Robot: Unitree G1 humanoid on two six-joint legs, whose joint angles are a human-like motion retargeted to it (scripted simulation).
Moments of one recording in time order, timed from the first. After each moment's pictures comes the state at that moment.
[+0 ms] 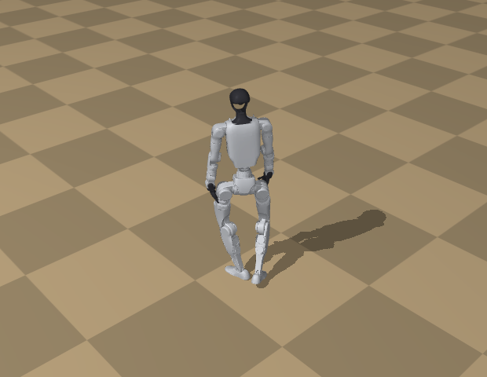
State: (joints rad) left arm -0.10 0.19 -0.13 1.67 -0.17 -0.09 -0.48; right arm -0.15 -0.08 0.25 1.46 0.29 -0.08 0.32; waist 0.00 -0.12 -0.12; left_leg -0.19 0.02 0.70 0.36 -0.23 0.03; right_leg -0.24 -0.26 -0.43 0.77 -0.34 0.03
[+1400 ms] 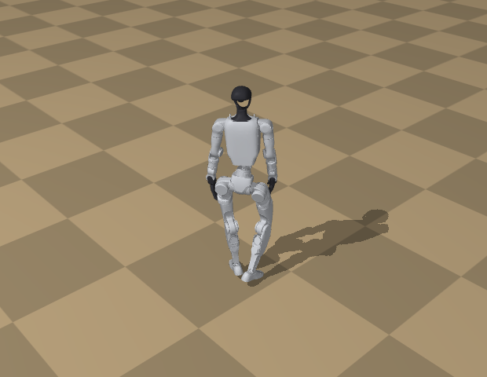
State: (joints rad) left arm -0.08 0.22 -0.24 1.62 -0.17 -0.10 -0.40; right arm -0.08 -0.07 0.31 1.38 0.31 -0.09 0.23; waist -0.03 -0.19 -0.13; left_leg -0.18 -0.17 0.49 -0.03 0.10 0.00; right_leg -0.38 -0.30 -0.42 0.70 -0.20 0.09
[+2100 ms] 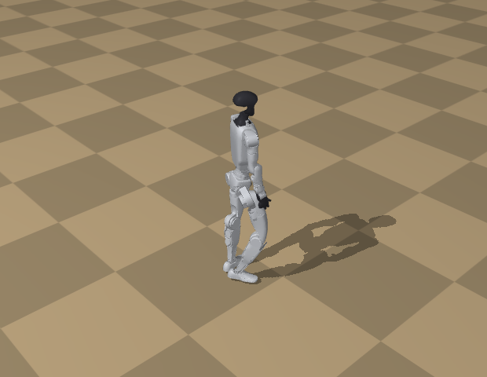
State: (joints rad) left arm -0.08 0.14 -0.31 1.61 -0.06 -0.11 -0.34; right arm -0.05 -0.09 0.41 1.38 0.18 -0.11 0.22; waist -0.08 -0.10 -0.15; left_leg -0.05 -0.17 0.47 -0.01 -0.15 0.08; right_leg -0.34 -0.36 -0.49 0.70 -0.42 0.07
